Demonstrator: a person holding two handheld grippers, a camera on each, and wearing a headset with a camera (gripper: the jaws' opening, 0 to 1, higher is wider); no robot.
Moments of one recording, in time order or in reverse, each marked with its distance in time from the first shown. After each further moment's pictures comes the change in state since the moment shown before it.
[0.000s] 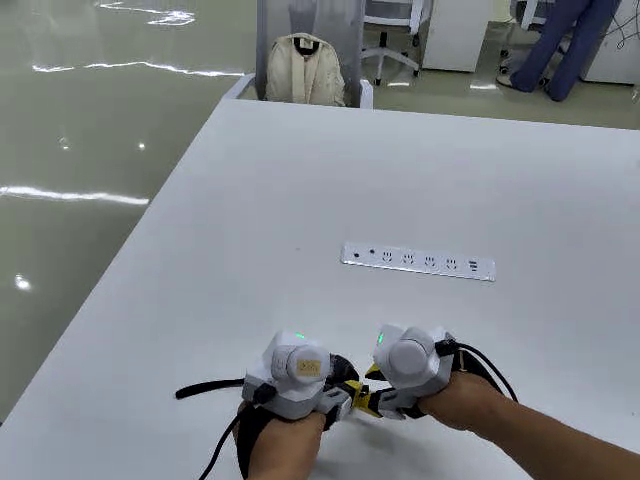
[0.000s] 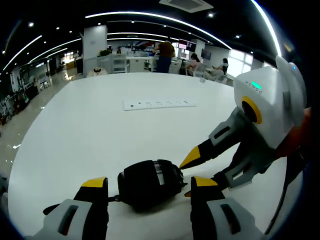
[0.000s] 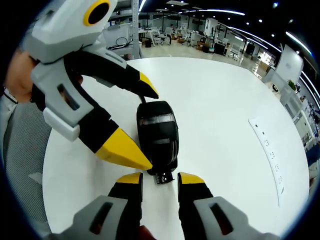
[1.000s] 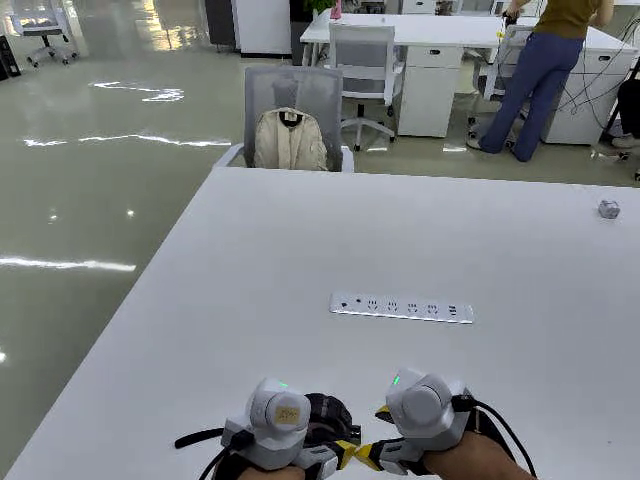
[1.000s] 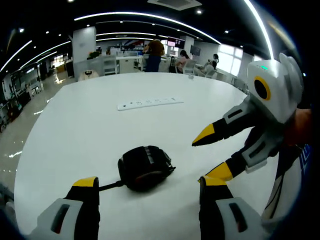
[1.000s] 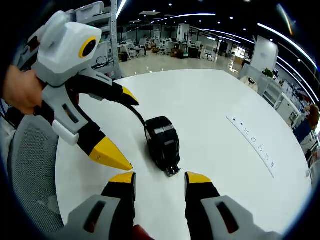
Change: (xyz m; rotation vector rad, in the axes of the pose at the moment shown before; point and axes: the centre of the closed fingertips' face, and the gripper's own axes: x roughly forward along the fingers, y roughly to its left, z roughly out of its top) left arm -0.037 -0.006 -0.006 0.062 0.013 -0.058; right arm -0.051 0.021 0.009 0.150 -0.085 -0.132
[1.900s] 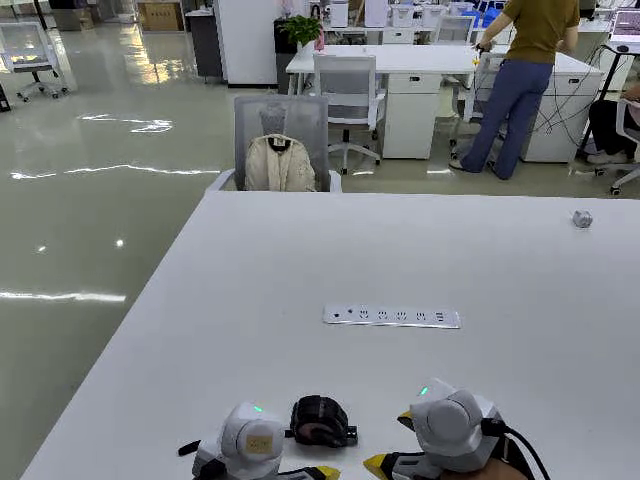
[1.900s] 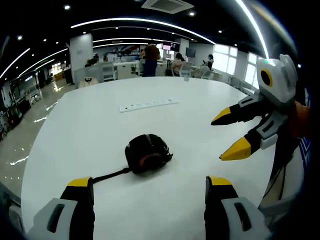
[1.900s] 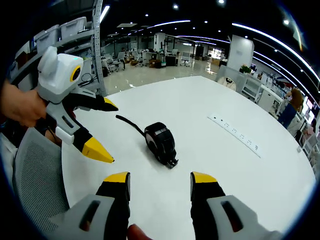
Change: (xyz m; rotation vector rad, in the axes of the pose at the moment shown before) left arm -0.051 0.003 -0.022 0.053 -0.039 -0.005; right arm -0.061 0.021 -0.002 0.150 -0.106 -0.161
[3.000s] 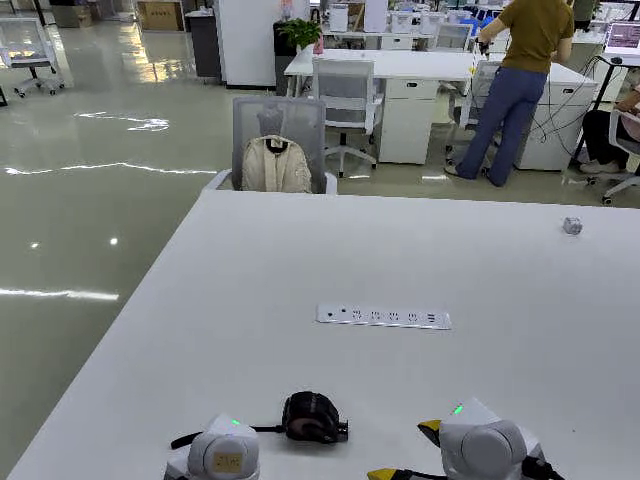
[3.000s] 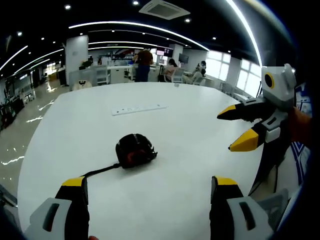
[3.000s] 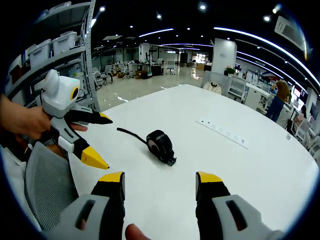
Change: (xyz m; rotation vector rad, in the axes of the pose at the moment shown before) left arm -0.040 -0.018 -0.003 -0.016 -0.041 -0.083; right arm -0.062 0.018 0.005 0.103 -0.086 -0.087
